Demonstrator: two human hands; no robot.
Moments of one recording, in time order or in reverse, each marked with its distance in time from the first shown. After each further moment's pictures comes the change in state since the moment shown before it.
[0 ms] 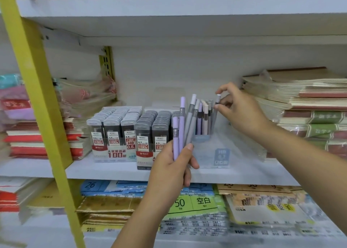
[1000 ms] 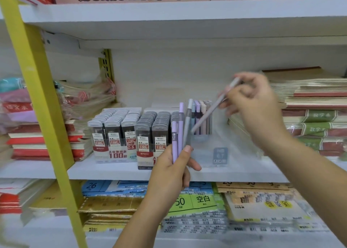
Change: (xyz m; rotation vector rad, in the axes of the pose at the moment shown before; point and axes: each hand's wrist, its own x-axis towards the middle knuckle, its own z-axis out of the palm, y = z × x) left_hand -0.002 -0.005 -0.001 0.002 -0.013 -0.050; right_hand -0.035 -0.062 -0.030 0.756 0.266 0.158
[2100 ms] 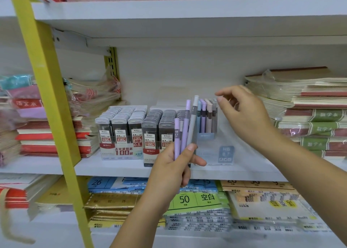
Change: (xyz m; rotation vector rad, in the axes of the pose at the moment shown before) left_hand 0.000 0.001 -0.015 -0.034 -0.067 0.001; right_hand 0.002 0.023 0.010 -0.652 -0.112 -0.176
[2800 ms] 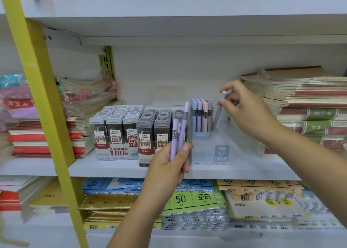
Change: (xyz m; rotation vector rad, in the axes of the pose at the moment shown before) left_hand 0.000 -0.002 0.003 0.000 0.044 -0.021; right_hand 0.013 0.029 -0.011 -0.063 -0.128 0.008
